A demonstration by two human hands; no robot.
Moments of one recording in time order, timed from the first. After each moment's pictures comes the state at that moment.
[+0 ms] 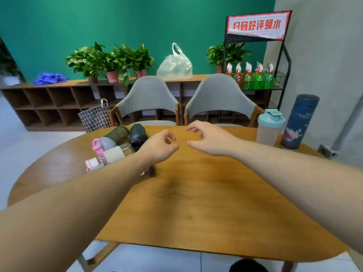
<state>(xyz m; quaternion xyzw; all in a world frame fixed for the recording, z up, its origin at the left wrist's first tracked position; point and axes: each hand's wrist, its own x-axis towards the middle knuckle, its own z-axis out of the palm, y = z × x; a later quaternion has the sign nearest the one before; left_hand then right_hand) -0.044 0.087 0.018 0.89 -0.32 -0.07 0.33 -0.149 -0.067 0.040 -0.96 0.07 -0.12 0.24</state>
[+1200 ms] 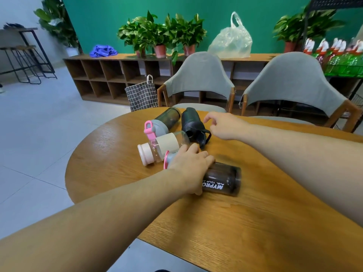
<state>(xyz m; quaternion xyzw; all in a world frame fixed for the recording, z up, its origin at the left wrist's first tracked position) 0.002 0.146 -0.030 0.87 -0.47 0.05 -0.13 0.039 -0.026 0.000 -0.98 0.05 -0.04 0.19</state>
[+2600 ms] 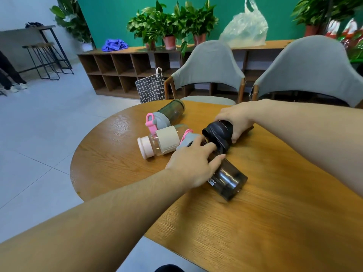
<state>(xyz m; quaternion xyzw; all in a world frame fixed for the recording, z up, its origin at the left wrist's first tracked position) -0.004 0.131 -0.045 0.94 -0.33 -0.03 0.11 0.078 -0.084 -0.006 -0.98 -0.08 0.17 -0.08</state>
